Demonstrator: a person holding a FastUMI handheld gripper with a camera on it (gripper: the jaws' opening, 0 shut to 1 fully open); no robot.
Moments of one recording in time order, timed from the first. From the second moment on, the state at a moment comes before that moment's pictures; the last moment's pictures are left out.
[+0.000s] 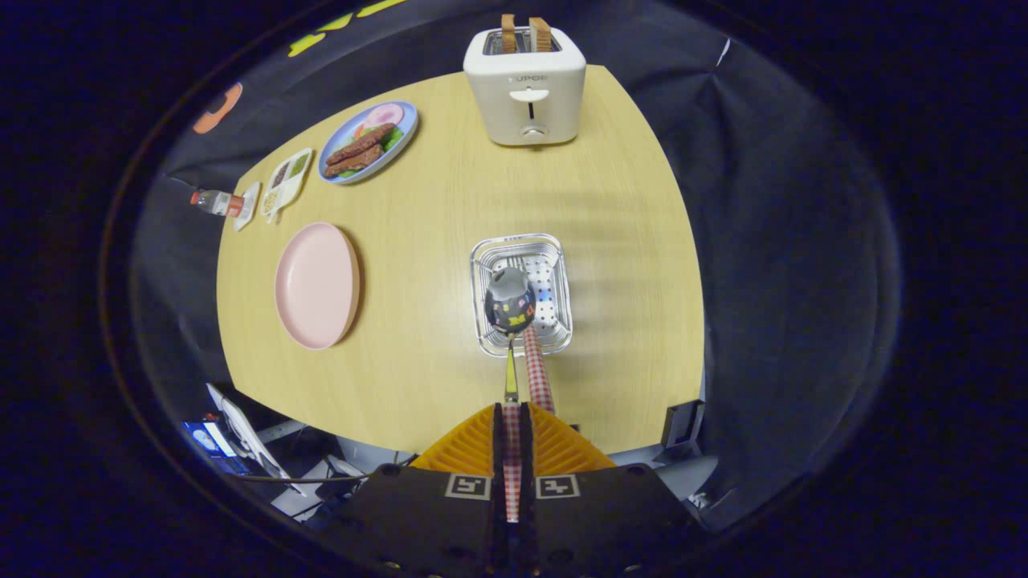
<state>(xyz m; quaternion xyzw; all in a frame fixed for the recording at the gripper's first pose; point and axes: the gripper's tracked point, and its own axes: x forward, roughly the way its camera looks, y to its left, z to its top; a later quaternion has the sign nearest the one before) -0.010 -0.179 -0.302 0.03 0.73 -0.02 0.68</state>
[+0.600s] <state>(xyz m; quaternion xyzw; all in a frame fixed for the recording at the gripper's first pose) 0.008 -0.169 -0.307 0.00 0.82 -0.03 0.57</state>
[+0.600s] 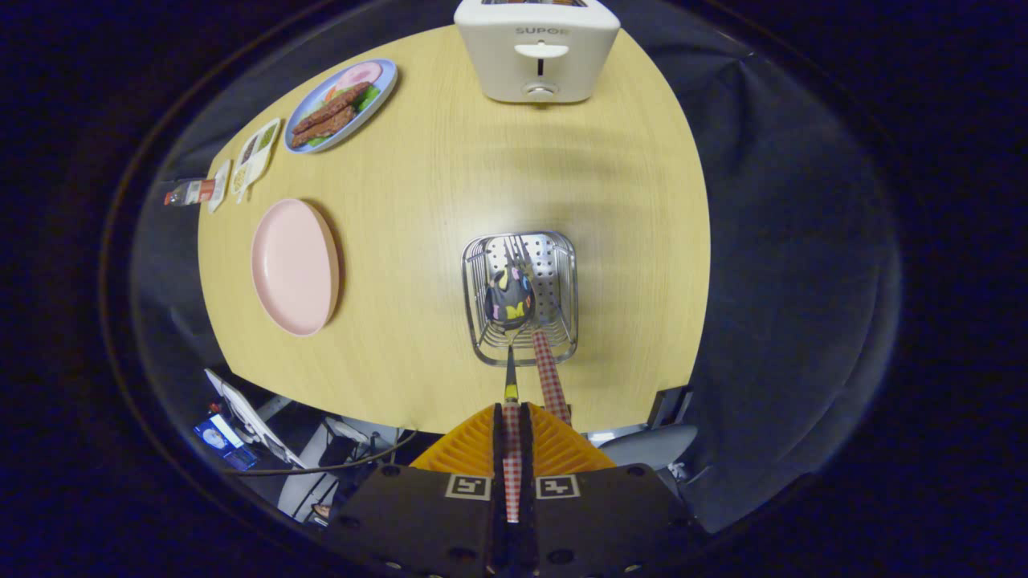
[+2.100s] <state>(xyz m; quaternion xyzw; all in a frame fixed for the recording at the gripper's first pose) 0.062 -0.101 -0.296 0.02 0.64 -0.05 0.77</state>
